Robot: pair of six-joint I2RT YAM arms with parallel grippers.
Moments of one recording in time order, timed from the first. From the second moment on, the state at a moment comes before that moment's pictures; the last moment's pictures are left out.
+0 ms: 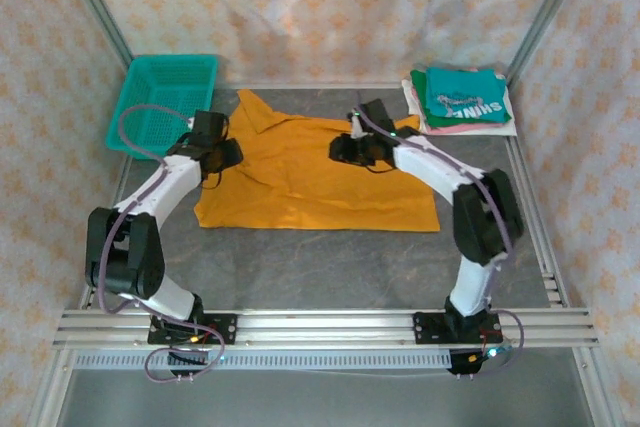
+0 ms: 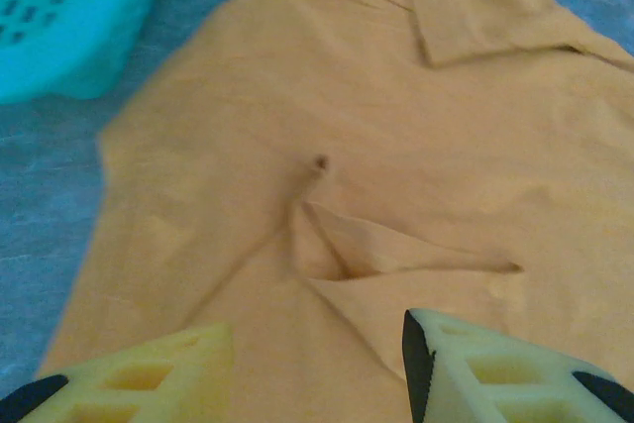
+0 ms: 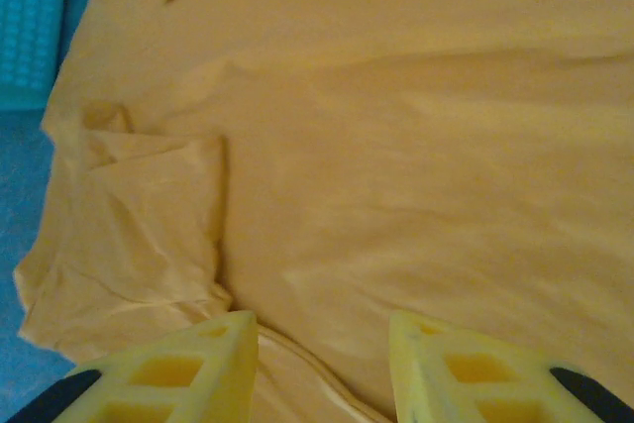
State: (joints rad) left arm -0.07 1.54 1.07 -0.45 -0.10 -0.51; right arm 0.50 1.86 1.43 -0.44 -0.29 0.53
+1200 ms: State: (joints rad) left arm 0.00 2.00 1.37 -0.46 0.19 -0.41; right arm 0.65 2.48 2.04 -0.48 -0.46 0.75
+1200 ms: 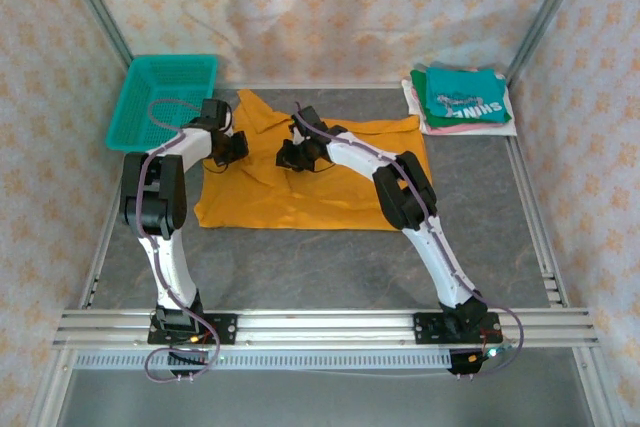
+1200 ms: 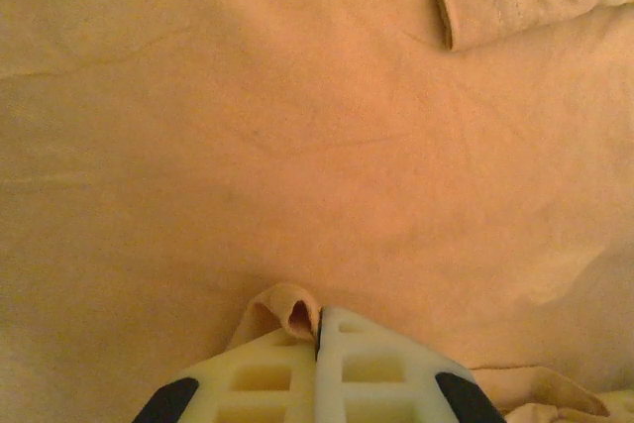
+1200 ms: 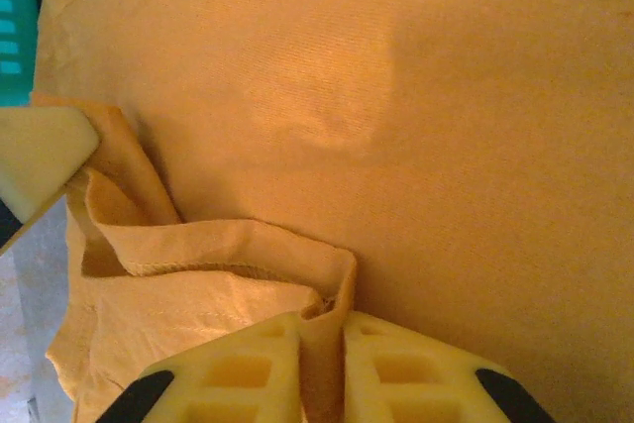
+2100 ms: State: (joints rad) left arm -0.03 2.04 1.69 -0.75 0.08 -0.41; right arm 0.65 2.33 1.71 -0.12 -0.30 0.77
